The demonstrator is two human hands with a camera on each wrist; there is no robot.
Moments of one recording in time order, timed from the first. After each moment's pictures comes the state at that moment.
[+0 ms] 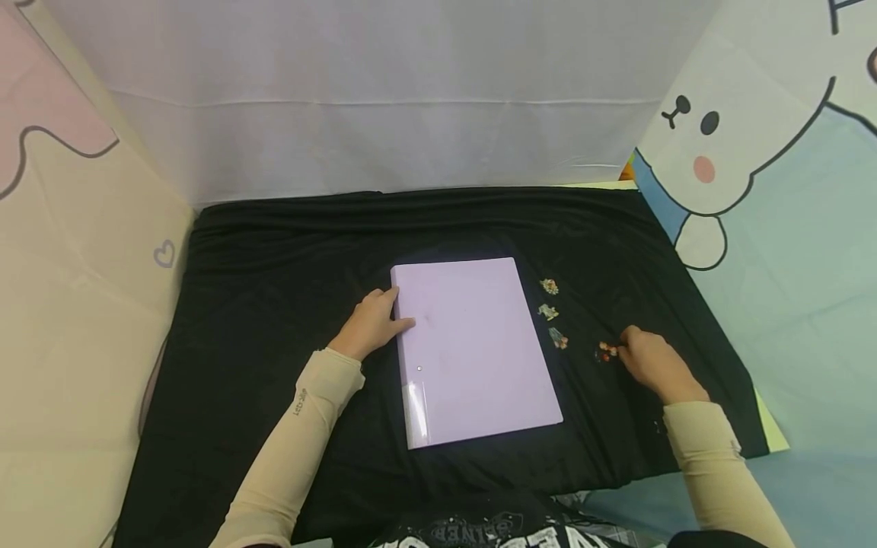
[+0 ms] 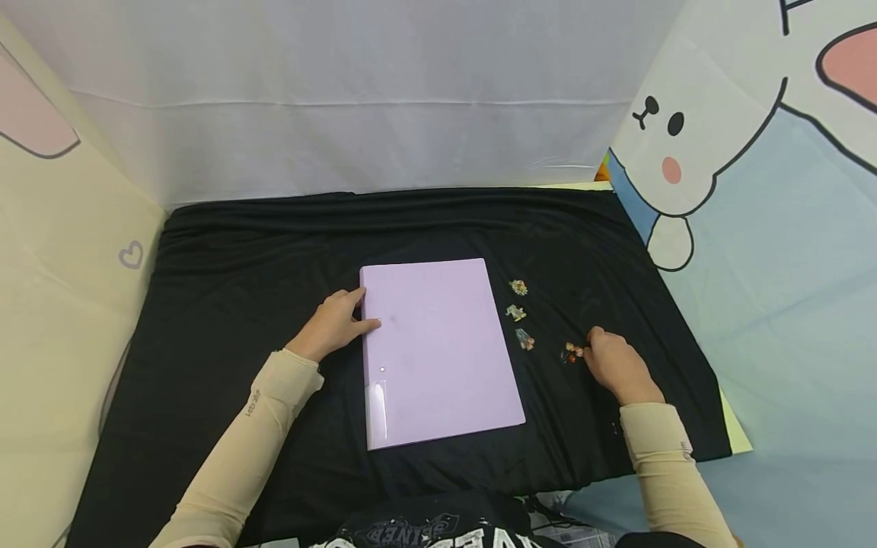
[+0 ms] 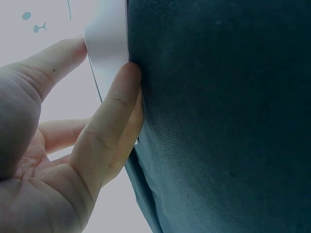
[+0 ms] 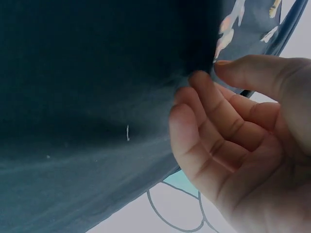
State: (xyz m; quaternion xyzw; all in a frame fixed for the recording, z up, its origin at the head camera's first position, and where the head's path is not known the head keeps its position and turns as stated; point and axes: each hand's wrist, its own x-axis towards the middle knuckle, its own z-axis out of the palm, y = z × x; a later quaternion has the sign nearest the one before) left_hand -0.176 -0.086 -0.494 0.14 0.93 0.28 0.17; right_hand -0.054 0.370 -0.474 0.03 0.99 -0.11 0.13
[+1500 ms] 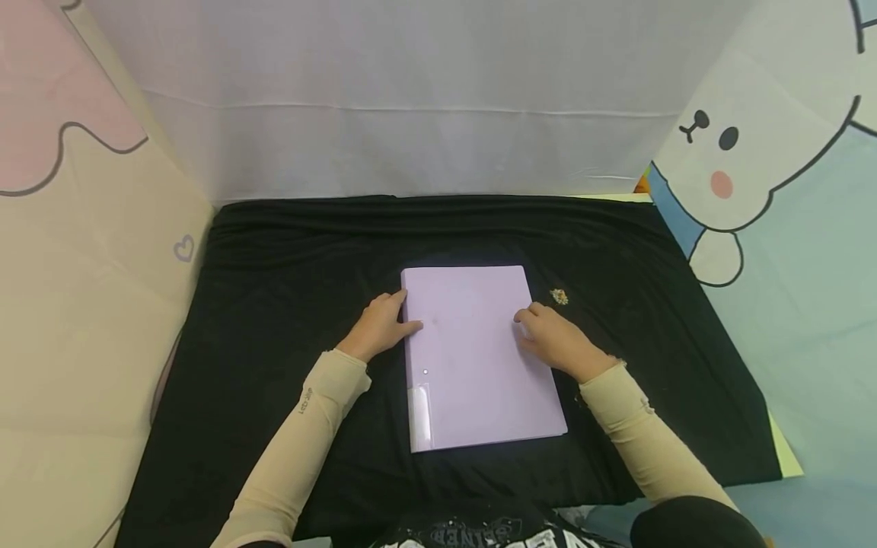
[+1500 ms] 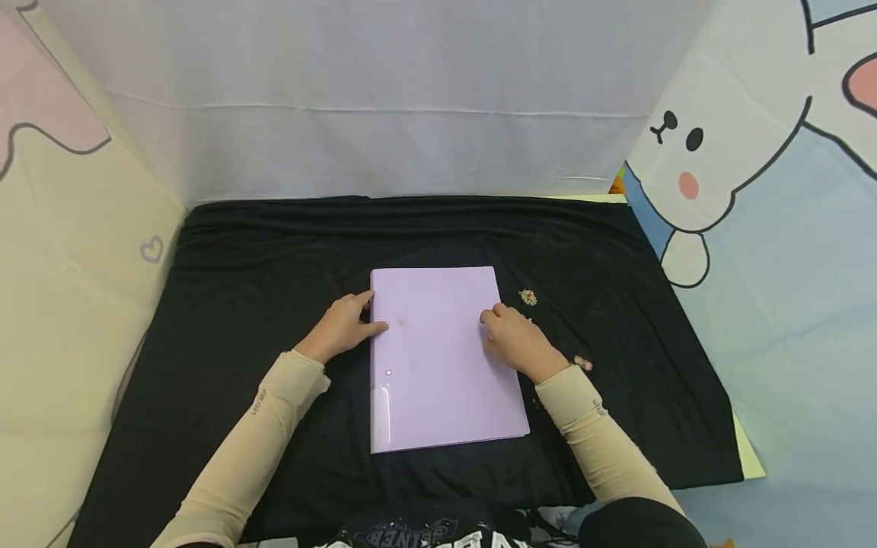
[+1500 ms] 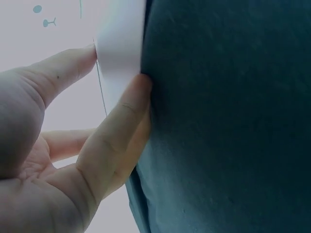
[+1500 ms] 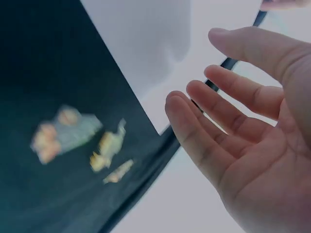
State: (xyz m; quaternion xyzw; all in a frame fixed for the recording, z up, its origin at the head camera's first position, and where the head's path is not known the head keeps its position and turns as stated) left_hand -0.174 -0.089 -0.499 0.13 0.93 0.31 0.16; right_hand -0.119 0.231 -0.467 -0.23 0.97 -0.09 0.04
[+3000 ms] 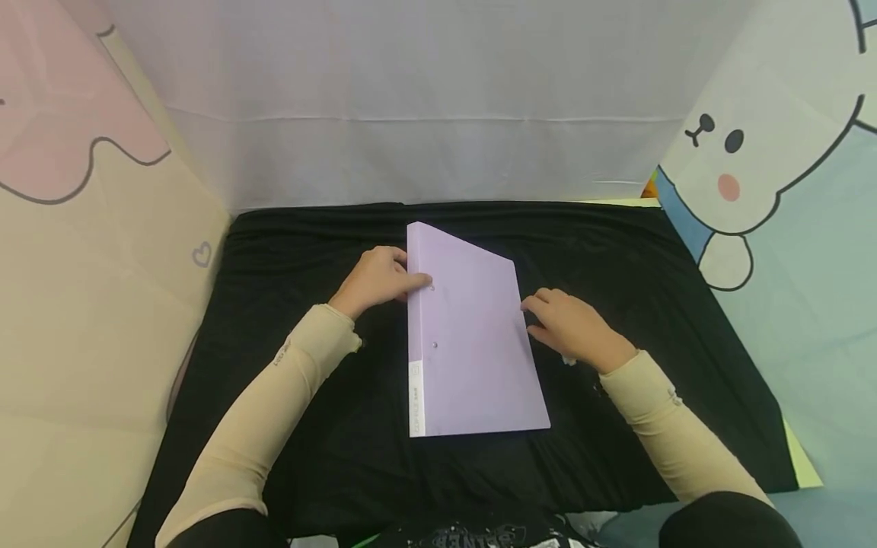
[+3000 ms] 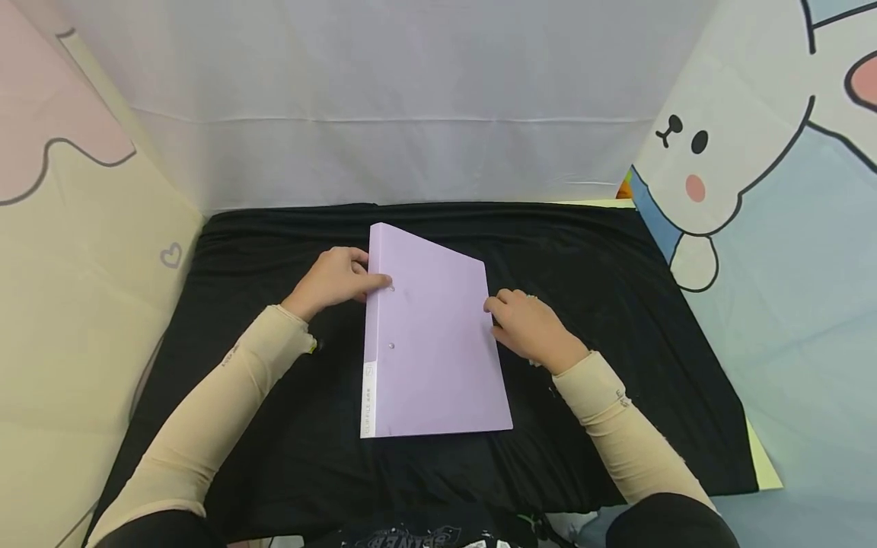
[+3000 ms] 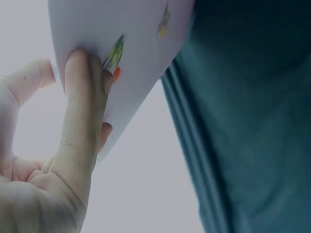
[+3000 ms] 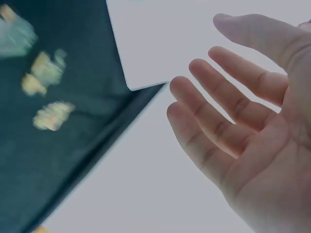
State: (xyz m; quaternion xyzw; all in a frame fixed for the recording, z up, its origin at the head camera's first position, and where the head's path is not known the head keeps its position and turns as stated) left_hand -0.202 -0.097 -0.401 0.13 0.88 0.44 0.15; right_hand -0.123 0.238 -0.423 -0.30 0.95 -0.06 -0.01
